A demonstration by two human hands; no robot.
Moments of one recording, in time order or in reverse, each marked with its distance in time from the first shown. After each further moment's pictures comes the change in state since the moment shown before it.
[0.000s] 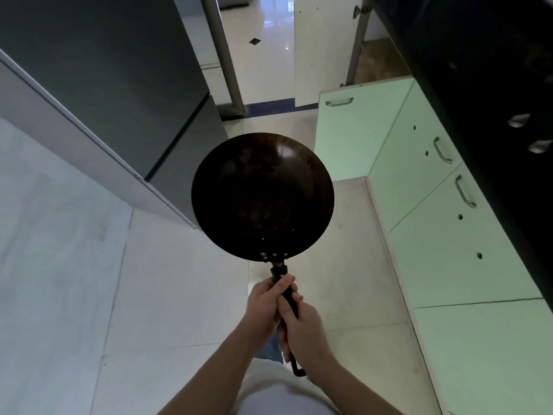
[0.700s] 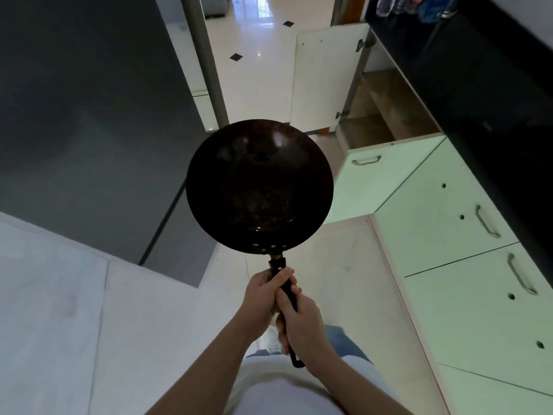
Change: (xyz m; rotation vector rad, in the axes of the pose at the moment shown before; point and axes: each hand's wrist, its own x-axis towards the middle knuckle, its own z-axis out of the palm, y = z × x) left_hand 0.215 0.265 -0.051 0.148 -0.169 0.005; right_hand 0.245 -0.200 0.113 0.065 0.092 0.002
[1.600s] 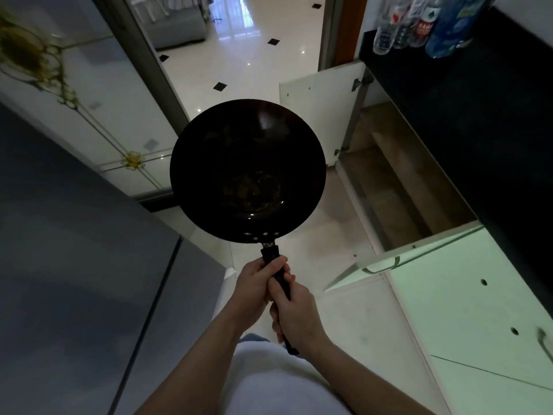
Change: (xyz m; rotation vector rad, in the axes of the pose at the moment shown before) left_hand 0.326 0.242 0.065 0.080 -0.054 0.008; right_hand 0.340 -0.213 -0.055 0.091 -0.019 -0.112
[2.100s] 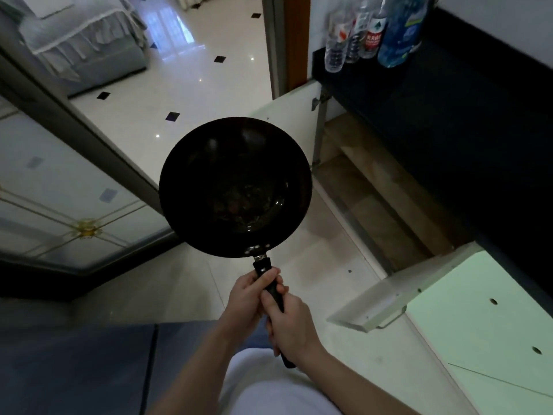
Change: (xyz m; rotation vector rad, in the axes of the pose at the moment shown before) left_hand 0.145 0.083 0.018 0.022 -0.131 -0.102; right_hand 0.140 -0.054 -0.021 -0.032 0.165 0.032
